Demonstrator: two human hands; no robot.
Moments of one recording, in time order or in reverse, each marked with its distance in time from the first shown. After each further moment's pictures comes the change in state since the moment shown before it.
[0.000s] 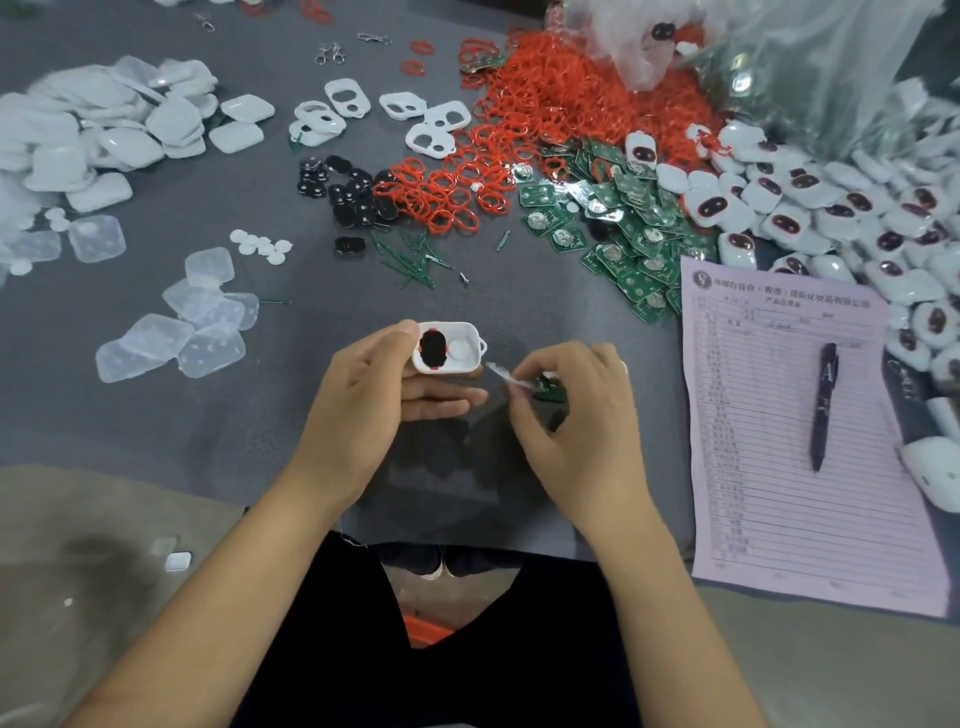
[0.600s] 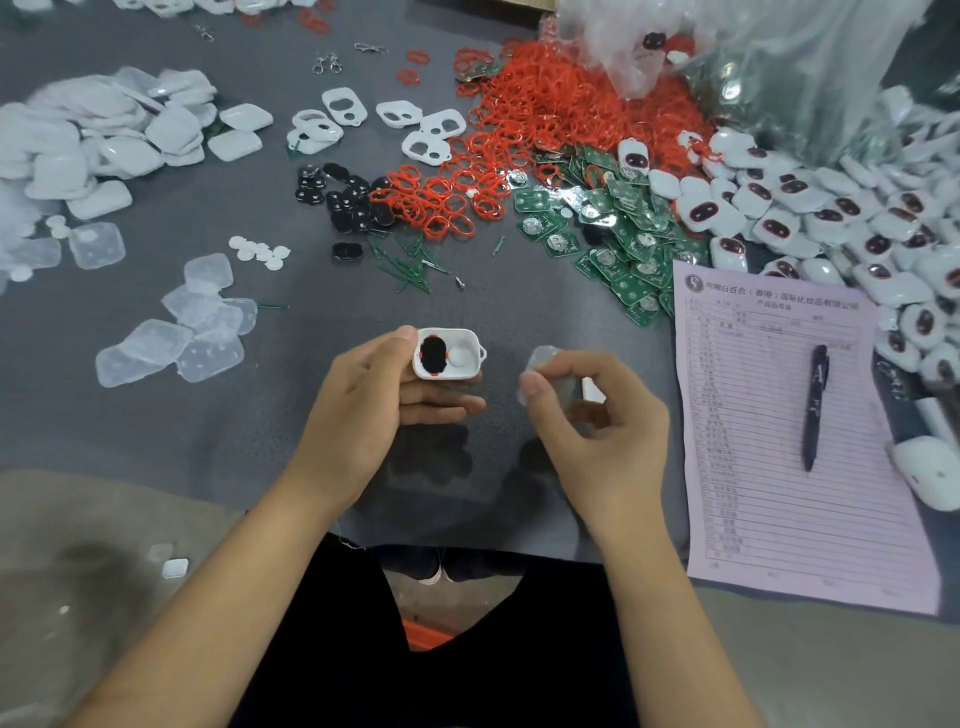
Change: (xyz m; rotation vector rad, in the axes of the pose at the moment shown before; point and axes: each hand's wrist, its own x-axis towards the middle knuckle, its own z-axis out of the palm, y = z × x) left_hand -0.002 0.001 0.000 0.052 -0.023 0.011; right_hand -0.004 -0.013 -0.013 0.469 0.169 0.246
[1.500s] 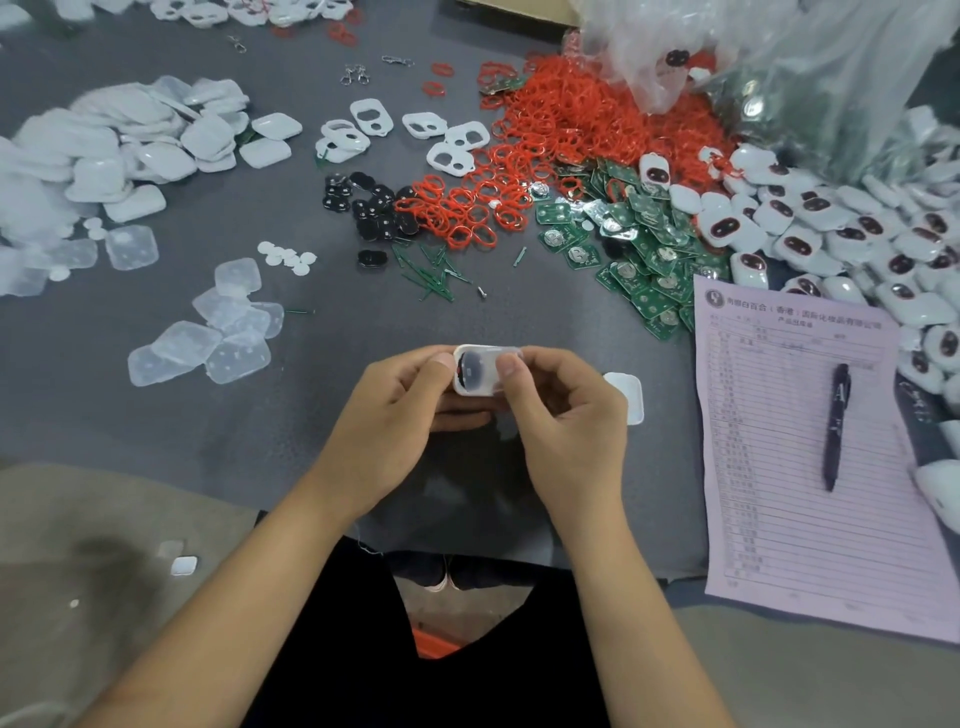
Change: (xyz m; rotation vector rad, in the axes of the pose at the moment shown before) left_hand -0.003 -0.003 -0.006 0.098 -0.124 0.076; right_hand 0.006 -0.009 0.041 0.137 -0.045 0.173
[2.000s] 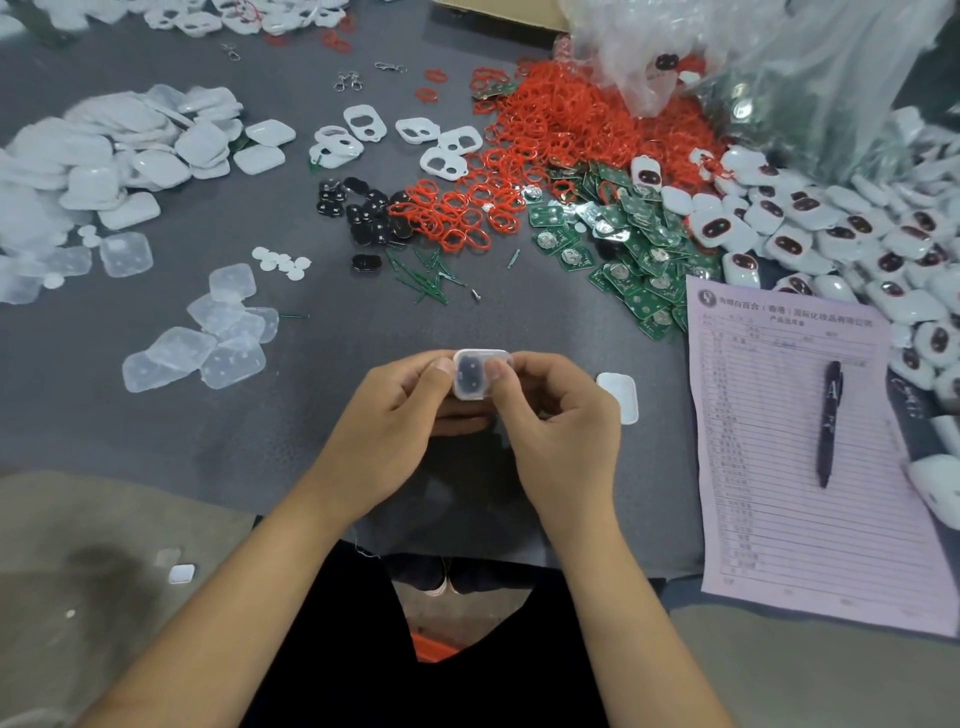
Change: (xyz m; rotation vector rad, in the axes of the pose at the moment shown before) left_hand -0.002 -0.001 -0.001 0.101 -0.034 0.020; right_hand -0.003 -0.002 0.003 -0.051 0.011 -0.069
